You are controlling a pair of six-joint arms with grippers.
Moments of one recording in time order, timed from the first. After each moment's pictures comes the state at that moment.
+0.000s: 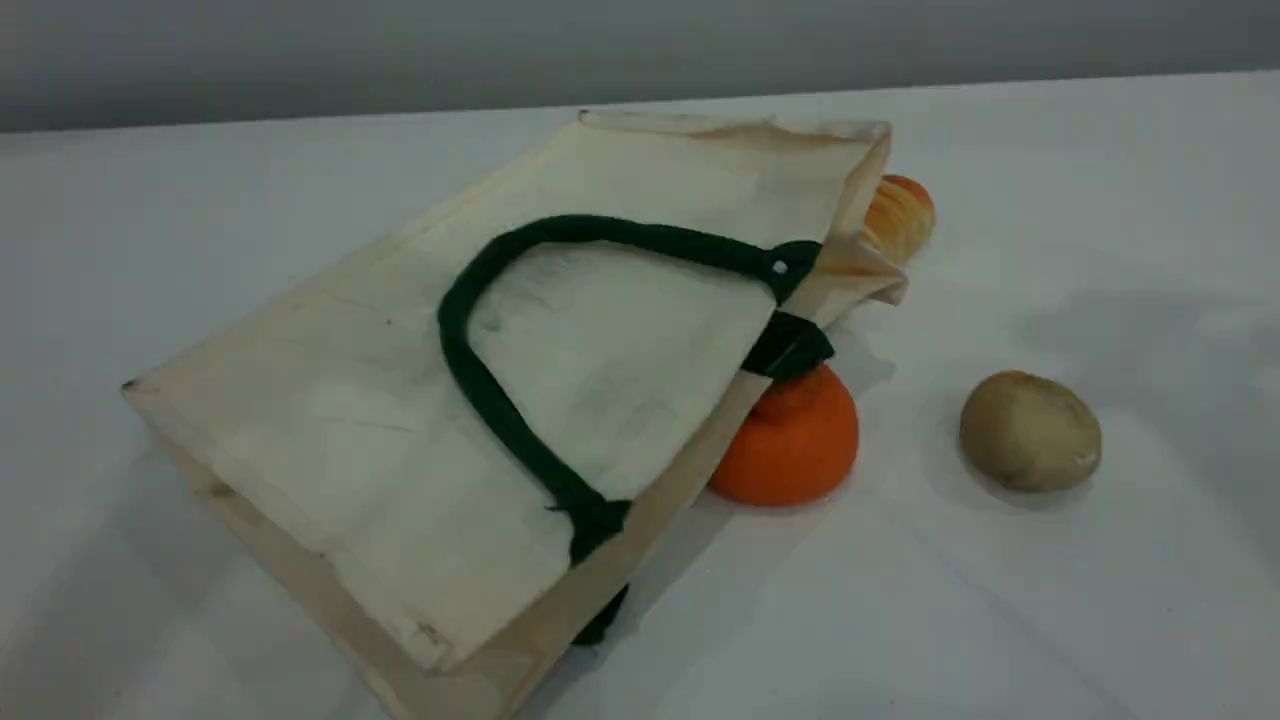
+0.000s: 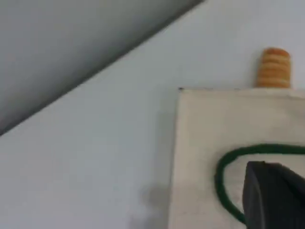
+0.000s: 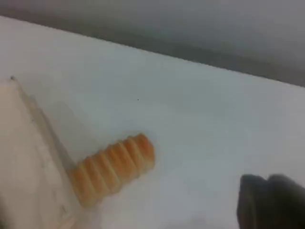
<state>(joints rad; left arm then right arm) -0.34 1.56 -1.88 -0.08 1.22 0.26 0.36 1.41 -1.23 -0.06 0.64 0.01</state>
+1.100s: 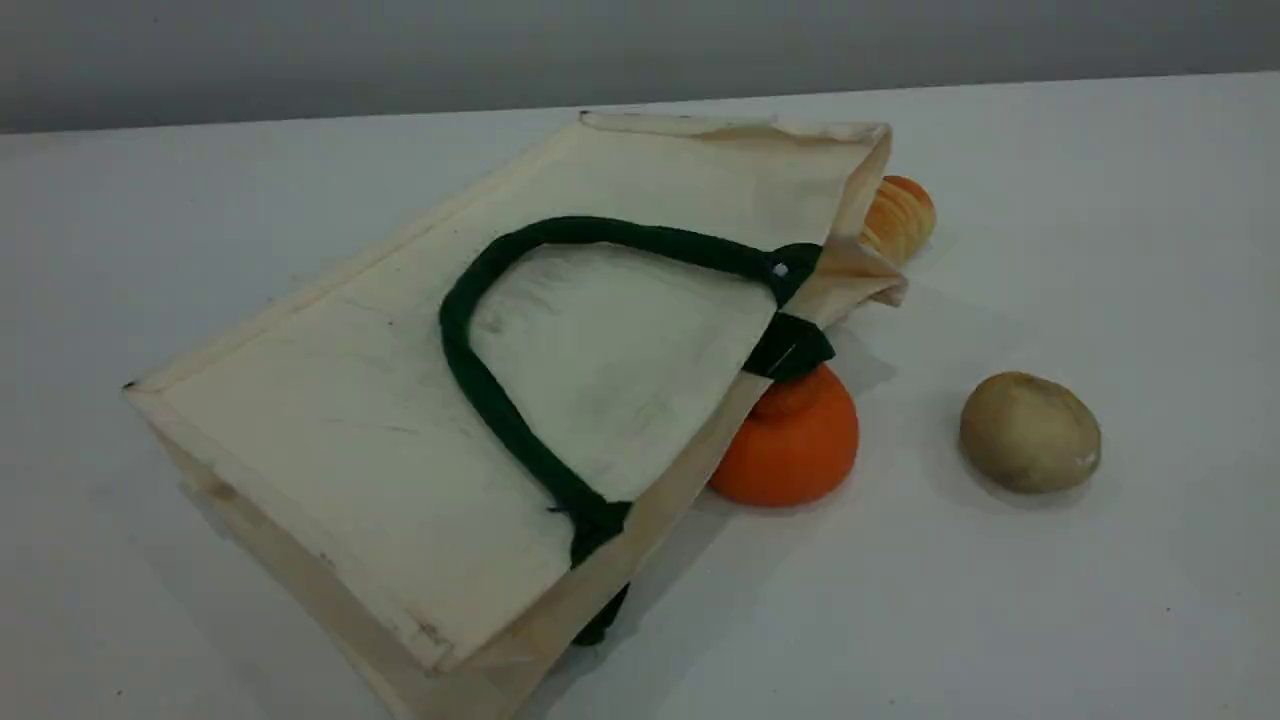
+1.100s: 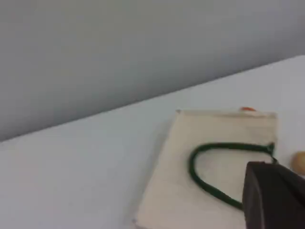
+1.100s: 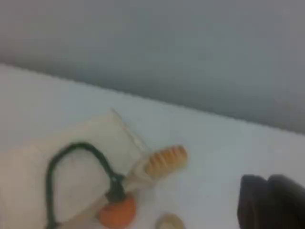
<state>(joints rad) -0.34 0.44 -1.22 -0.05 1.22 0.07 0.36 0.47 -1.23 0.12 1.22 -0.08</state>
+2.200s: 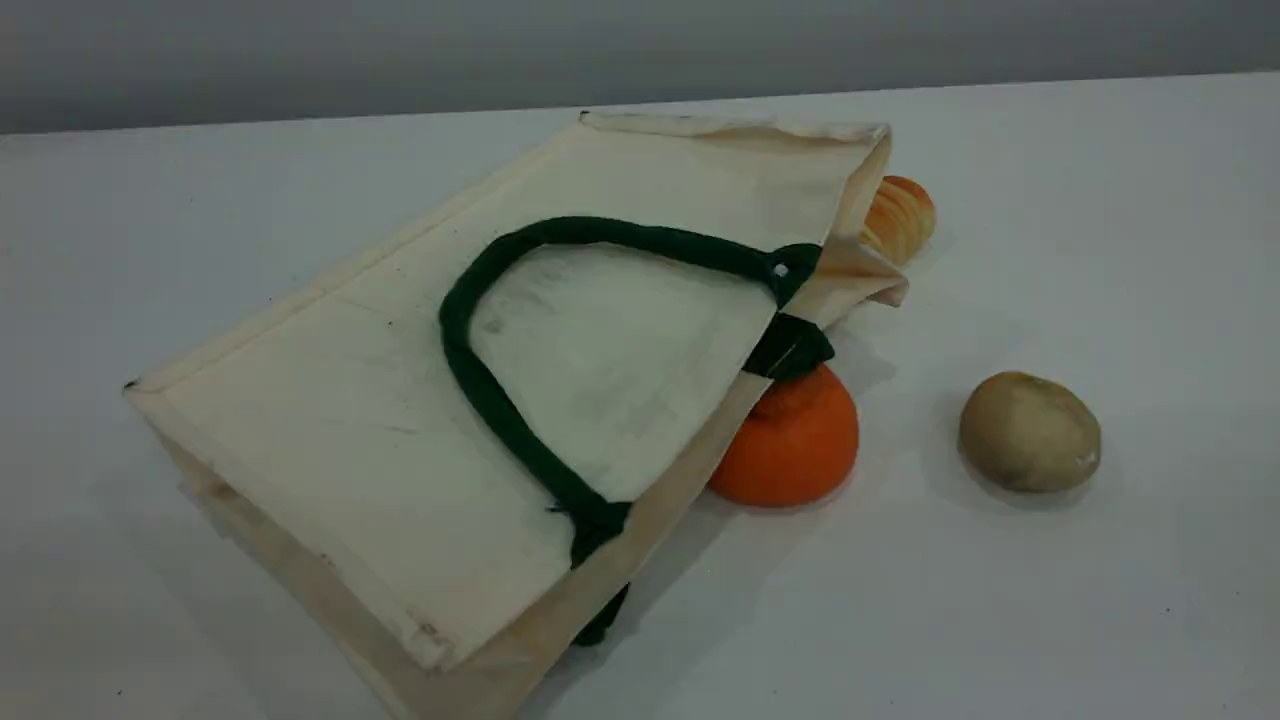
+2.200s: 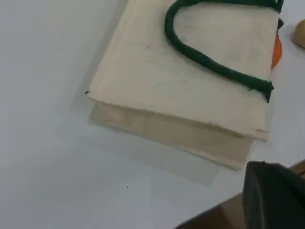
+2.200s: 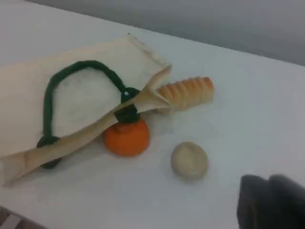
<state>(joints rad) -0.34 0.14 -0.51 -0.13 1.09 0.08 0.36 0.00 -0.54 0.18 1.08 -0.17</state>
